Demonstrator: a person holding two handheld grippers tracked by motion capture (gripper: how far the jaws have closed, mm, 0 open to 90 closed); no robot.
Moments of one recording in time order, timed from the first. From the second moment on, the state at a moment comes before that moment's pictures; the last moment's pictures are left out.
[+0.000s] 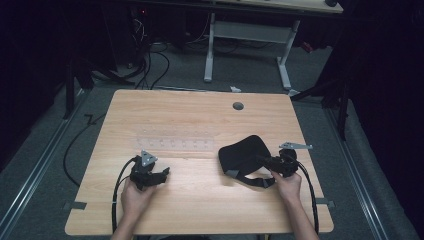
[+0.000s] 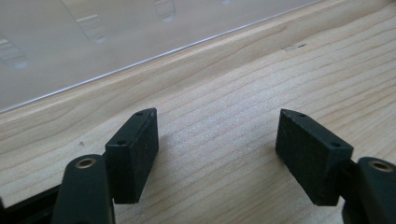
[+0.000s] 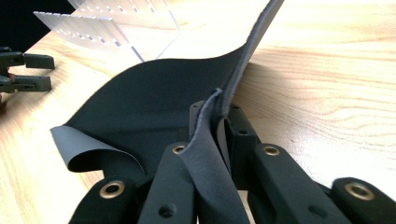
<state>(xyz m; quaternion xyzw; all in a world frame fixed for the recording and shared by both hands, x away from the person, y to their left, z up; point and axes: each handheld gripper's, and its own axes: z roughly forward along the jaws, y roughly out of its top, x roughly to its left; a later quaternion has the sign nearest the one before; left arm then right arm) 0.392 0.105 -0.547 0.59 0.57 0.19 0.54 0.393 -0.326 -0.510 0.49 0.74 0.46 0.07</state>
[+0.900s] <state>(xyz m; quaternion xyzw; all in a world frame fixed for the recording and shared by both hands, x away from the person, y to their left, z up) 0.390 0.105 -0.547 0.59 0.56 0.19 0.54 0.362 -0.325 -0.487 0.47 0.73 0.48 0.08</state>
